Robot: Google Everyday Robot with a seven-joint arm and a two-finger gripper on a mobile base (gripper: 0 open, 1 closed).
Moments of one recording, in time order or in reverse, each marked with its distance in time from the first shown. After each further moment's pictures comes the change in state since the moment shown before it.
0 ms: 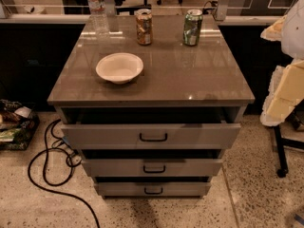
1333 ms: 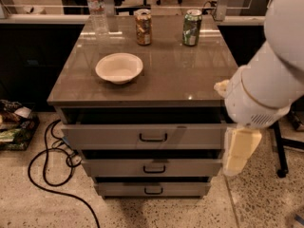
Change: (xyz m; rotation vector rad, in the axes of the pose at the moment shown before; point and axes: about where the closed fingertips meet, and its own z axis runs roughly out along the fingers) arm -0.028 0.071 0.101 -0.080 0.018 -0.181
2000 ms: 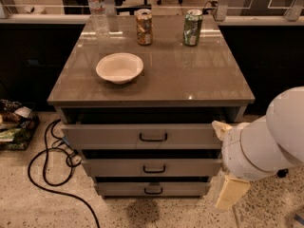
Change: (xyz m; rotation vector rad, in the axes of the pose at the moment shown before) arm 0.014 0.058 0.073 0.053 -0.099 0.076
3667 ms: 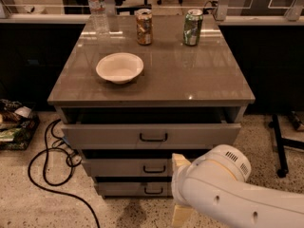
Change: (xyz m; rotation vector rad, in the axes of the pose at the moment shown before) arm -0.034 0.046 0.174 0.020 0.037 -0.090
